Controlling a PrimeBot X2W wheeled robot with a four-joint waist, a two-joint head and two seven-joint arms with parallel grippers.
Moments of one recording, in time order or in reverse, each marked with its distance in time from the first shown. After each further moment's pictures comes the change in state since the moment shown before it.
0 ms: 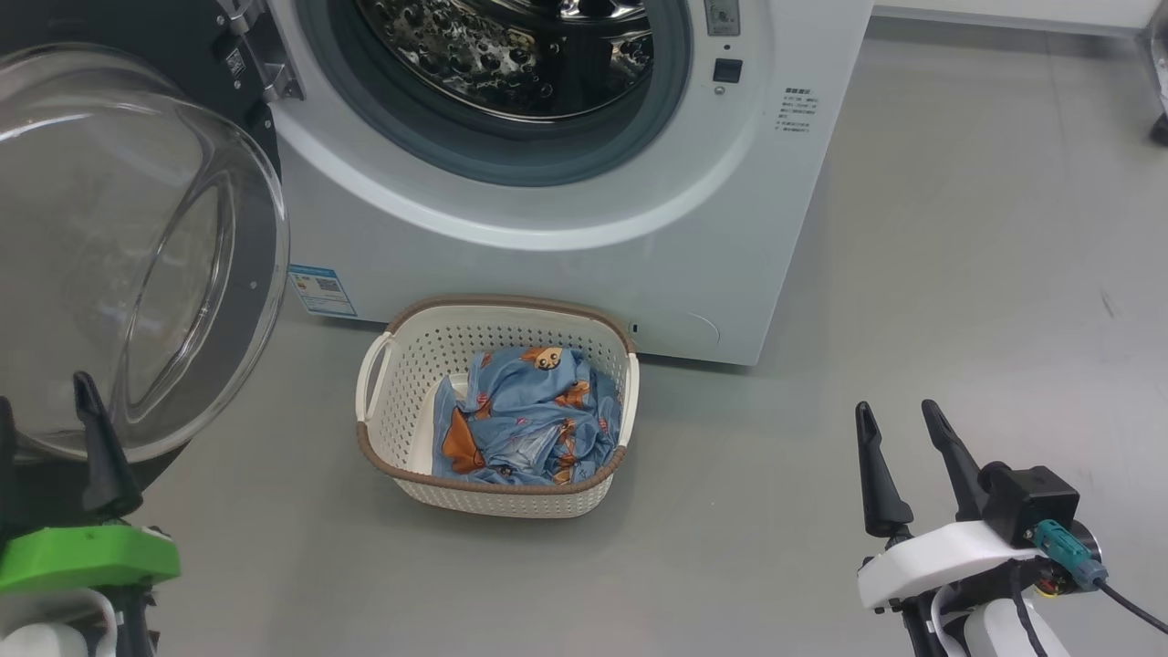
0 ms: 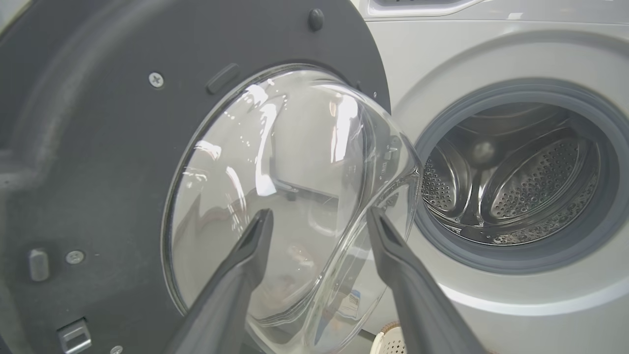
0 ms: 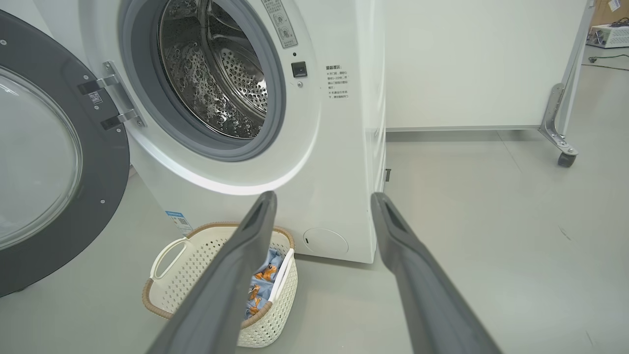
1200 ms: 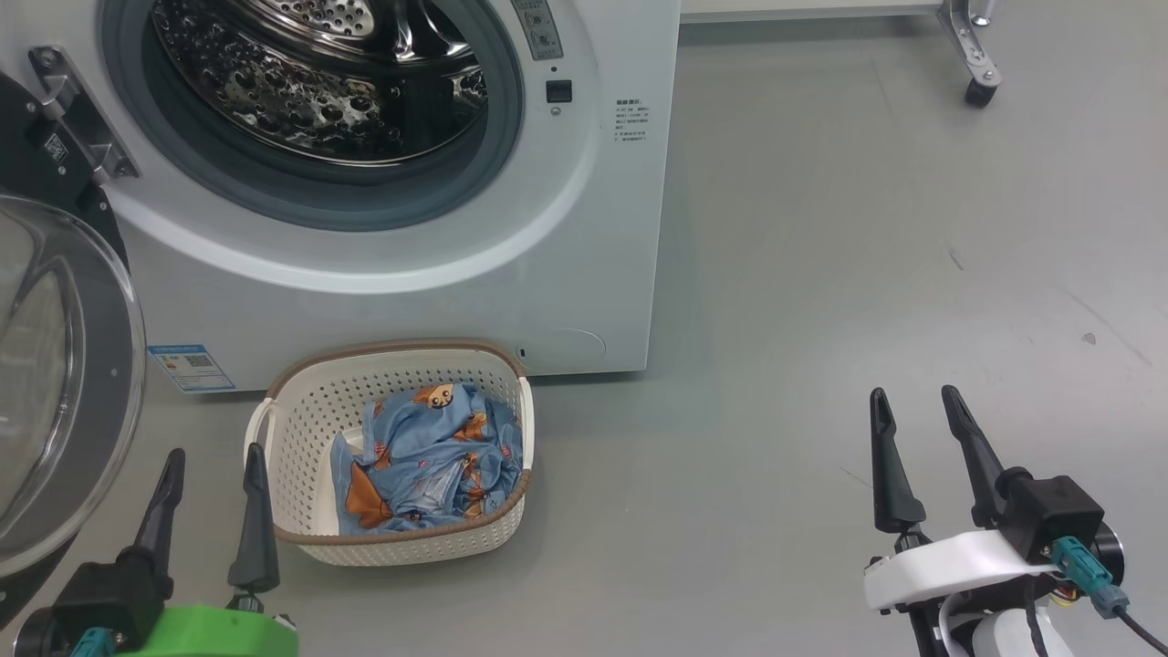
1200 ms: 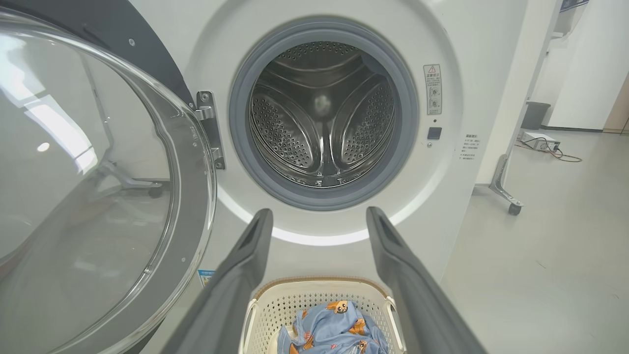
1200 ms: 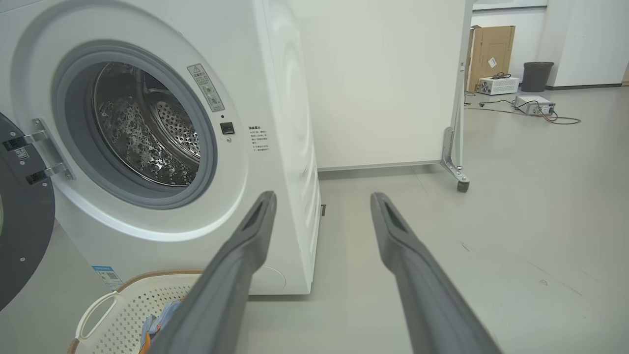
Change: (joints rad) left arm 0.187 -0.007 -0.231 -0.136 0.039 -0.012 0.000; right arm 0.060 0.008 -0.005 -0.158 -0.047 -0.035 0.000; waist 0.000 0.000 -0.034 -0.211
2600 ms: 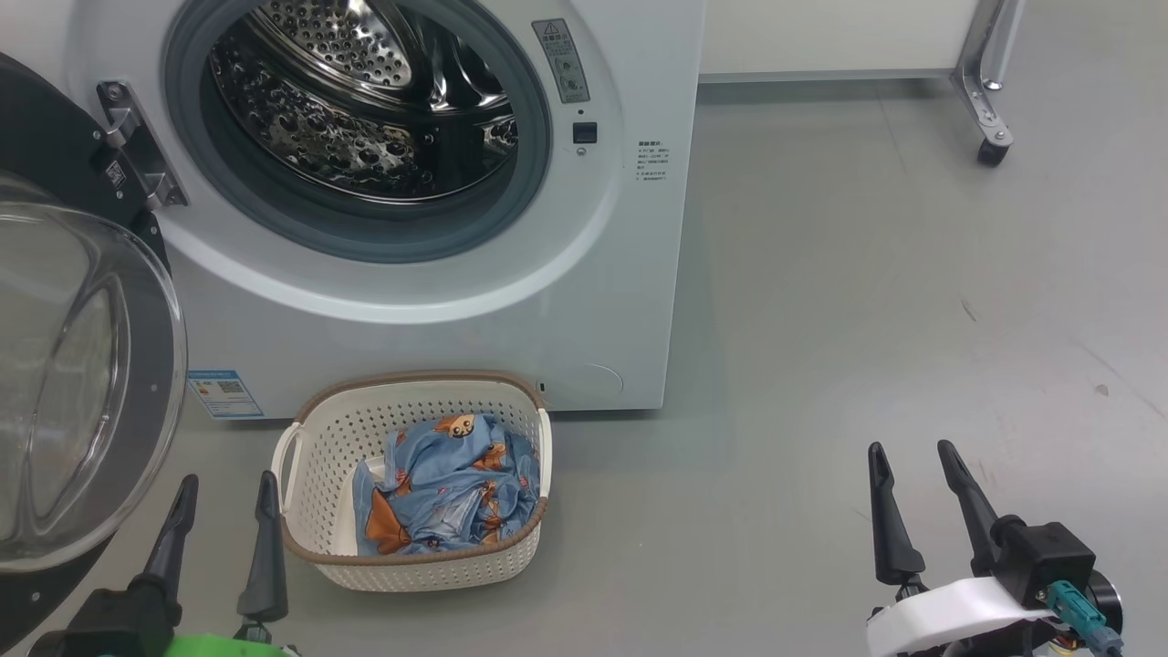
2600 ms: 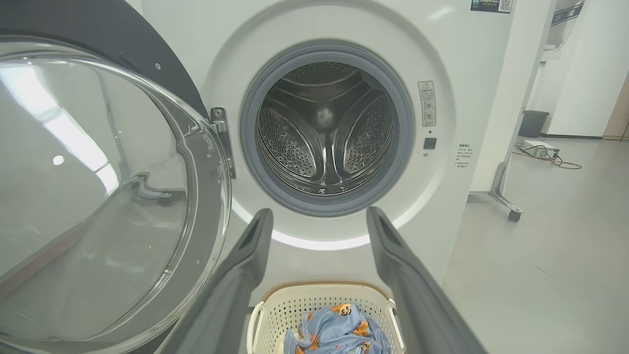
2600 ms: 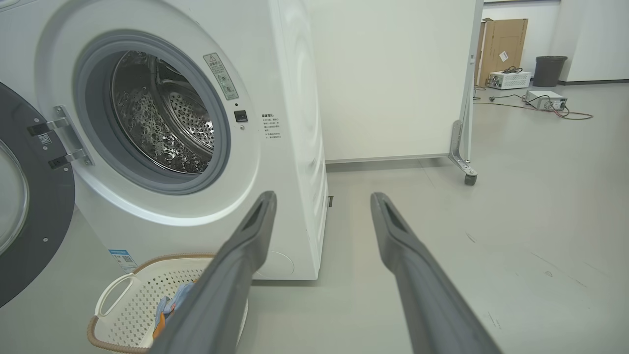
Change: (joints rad) left arm 0.058 0.015 -0.022 -0.029 0.000 0.000 0.000; right arm 0.082 0.004 -0.004 0.009 -0.003 0.006 0.000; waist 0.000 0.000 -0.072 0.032
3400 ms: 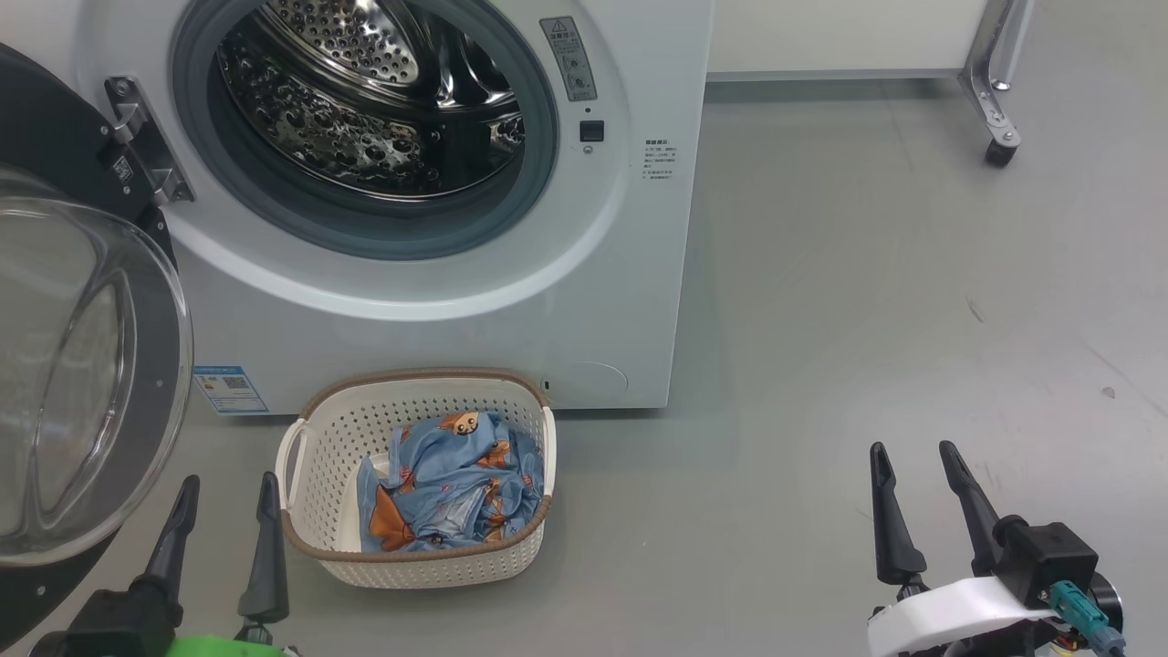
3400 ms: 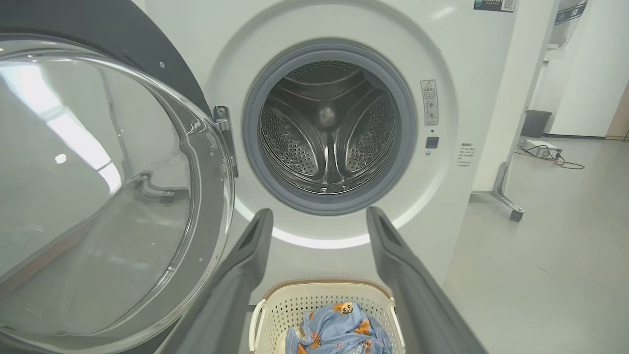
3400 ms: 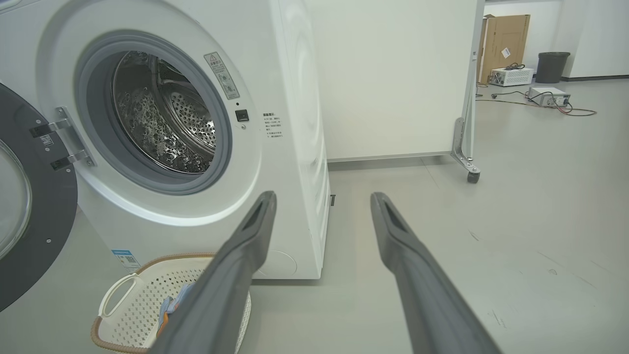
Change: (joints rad) left arm 0.003 0.000 -0.002 -0.005 0.000 0.000 0.000; right arm 0.000 0.001 -0.002 0.001 0.011 0.001 0.000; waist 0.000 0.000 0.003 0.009
